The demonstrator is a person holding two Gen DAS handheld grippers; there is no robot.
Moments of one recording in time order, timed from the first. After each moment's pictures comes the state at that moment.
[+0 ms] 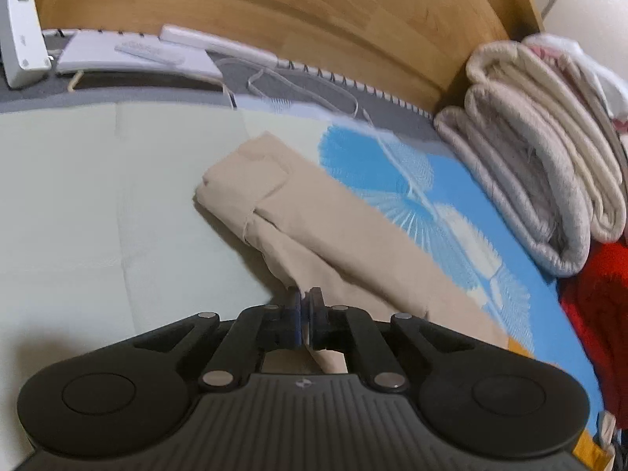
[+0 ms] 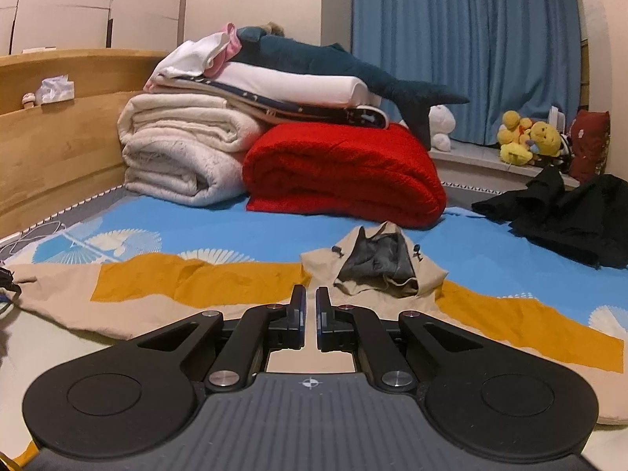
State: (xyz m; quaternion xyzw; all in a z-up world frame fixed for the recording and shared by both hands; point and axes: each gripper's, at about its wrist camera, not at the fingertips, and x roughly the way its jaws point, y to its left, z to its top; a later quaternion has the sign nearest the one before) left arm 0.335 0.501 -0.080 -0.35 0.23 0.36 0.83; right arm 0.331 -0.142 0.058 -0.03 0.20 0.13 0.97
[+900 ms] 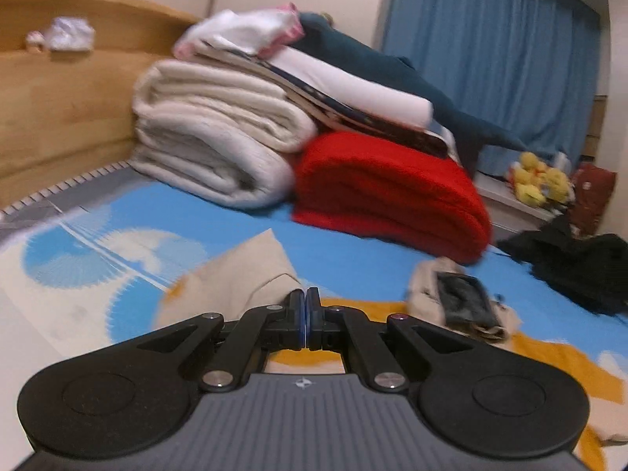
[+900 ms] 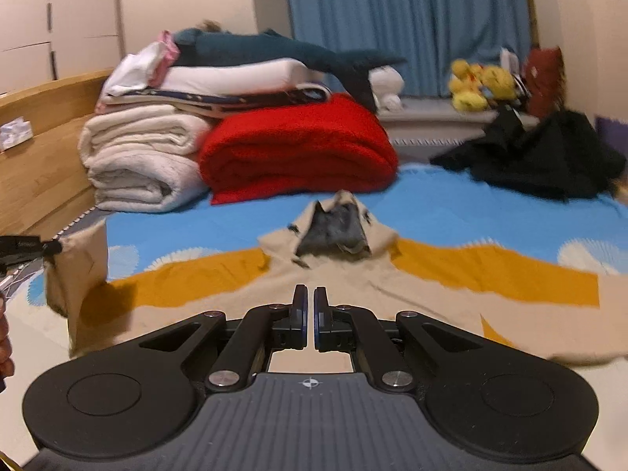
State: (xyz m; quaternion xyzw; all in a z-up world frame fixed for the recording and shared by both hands) left arm 0.380 0.122 0.076 -0.11 0.22 0.08 0.97; right arm 0.314 -0.214 0.069 0.06 0.26 0.07 0.96
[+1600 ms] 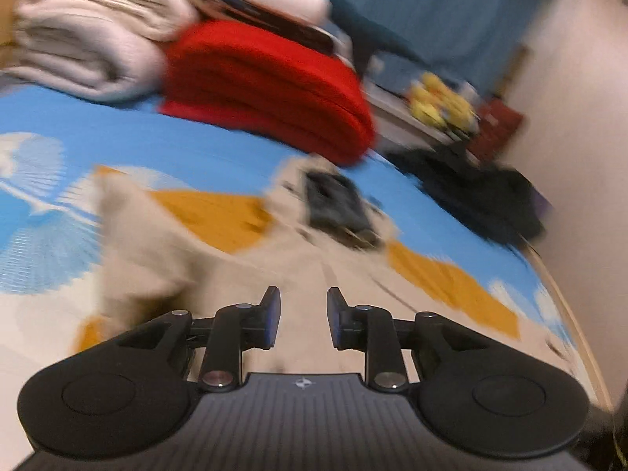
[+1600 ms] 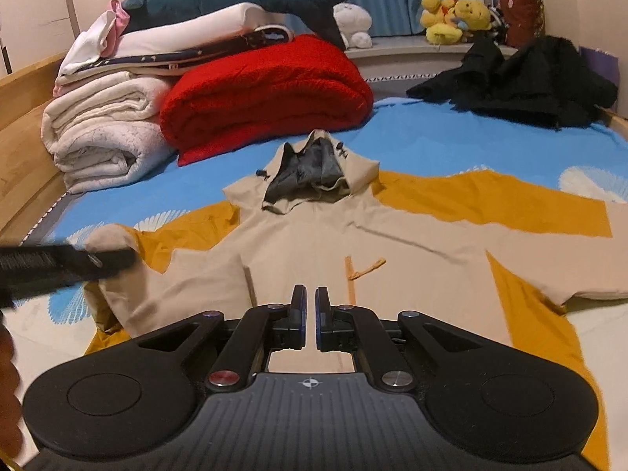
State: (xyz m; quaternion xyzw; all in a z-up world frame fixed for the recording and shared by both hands) left arm 0.409 0.071 0.033 -0.16 0.33 -0.08 0.93; right arm 0.359 -0.218 0.016 0.10 0.33 0.05 0.94
